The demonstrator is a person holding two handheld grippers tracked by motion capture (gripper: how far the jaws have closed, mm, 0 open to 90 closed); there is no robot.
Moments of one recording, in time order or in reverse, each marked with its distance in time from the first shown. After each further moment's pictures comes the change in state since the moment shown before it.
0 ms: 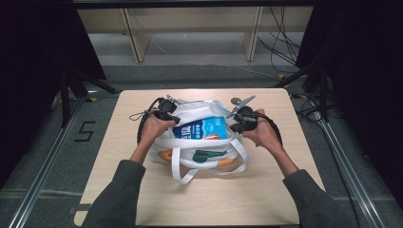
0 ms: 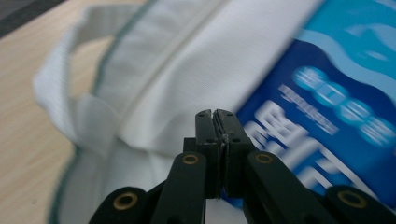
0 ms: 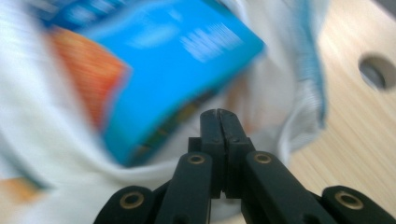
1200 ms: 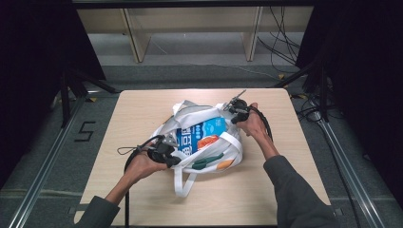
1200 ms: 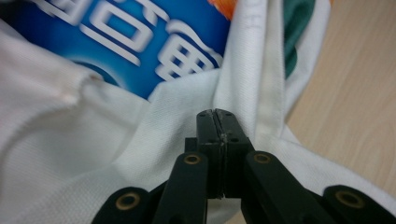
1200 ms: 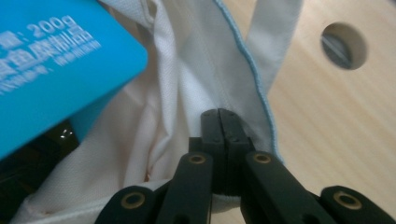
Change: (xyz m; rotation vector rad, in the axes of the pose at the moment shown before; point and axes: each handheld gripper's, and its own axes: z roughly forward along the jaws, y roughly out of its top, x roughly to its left) left arm -0.062 -0.077 -0.035 0.062 -0.197 0.223; right arm -0.044 0.015 0.057 0.148 -0.132 0.095
